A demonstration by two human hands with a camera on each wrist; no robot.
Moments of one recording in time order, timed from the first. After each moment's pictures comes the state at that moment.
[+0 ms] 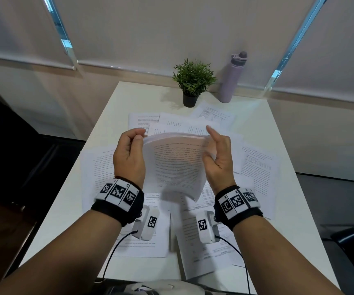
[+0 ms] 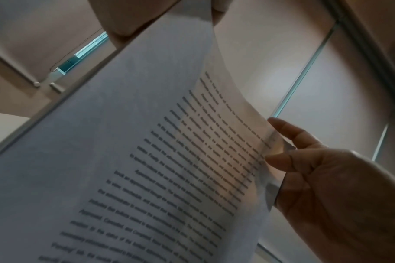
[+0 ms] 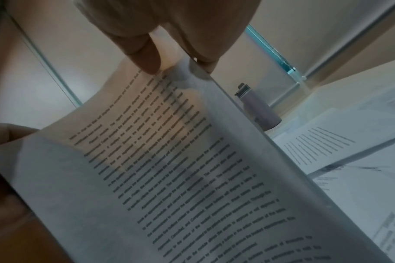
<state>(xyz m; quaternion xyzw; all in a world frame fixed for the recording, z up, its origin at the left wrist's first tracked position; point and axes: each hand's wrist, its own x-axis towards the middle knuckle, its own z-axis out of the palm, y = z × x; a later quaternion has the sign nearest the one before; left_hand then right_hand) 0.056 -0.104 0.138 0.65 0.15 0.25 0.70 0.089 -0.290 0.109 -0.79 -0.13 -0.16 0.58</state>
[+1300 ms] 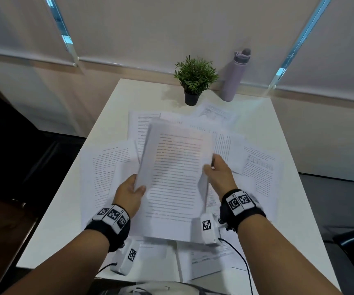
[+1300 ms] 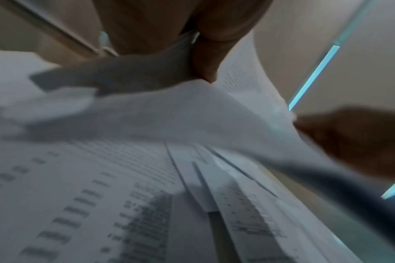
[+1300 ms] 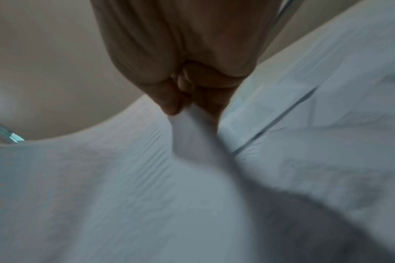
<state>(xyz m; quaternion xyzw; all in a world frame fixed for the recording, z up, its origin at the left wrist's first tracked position) 0.020 -0.084 0.057 0.81 0.21 -0.05 0.54 0.110 -0.318 0.053 -0.81 0.07 0.10 0.57</state>
